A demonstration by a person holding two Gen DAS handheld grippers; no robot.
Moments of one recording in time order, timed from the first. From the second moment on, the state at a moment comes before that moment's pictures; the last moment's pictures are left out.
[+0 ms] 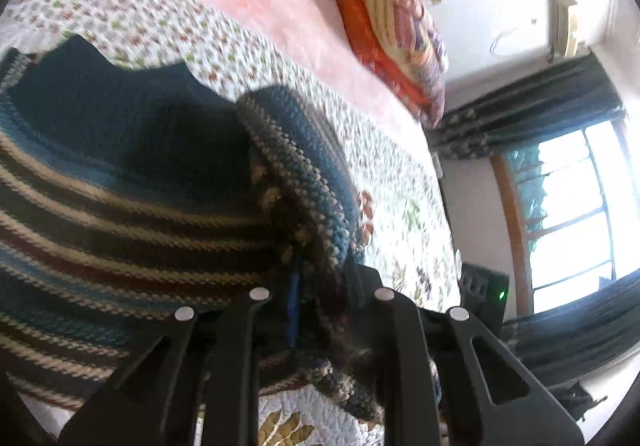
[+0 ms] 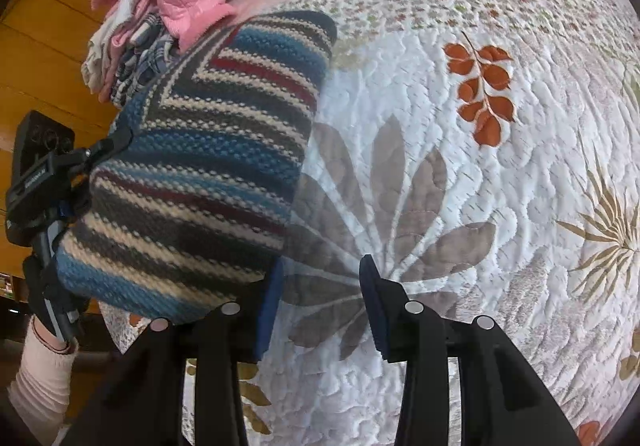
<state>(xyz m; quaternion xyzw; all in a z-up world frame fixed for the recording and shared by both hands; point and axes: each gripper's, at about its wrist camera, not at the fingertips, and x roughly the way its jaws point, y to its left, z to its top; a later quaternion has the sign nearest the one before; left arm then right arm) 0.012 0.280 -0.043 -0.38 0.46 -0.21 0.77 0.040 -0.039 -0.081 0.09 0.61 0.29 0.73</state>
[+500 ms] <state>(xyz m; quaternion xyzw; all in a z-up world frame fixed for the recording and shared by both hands) -0.040 0.433 -0.024 -0.45 0.40 -0.13 0.79 0.033 0.027 -0.050 0.07 0.59 0.35 0.73</state>
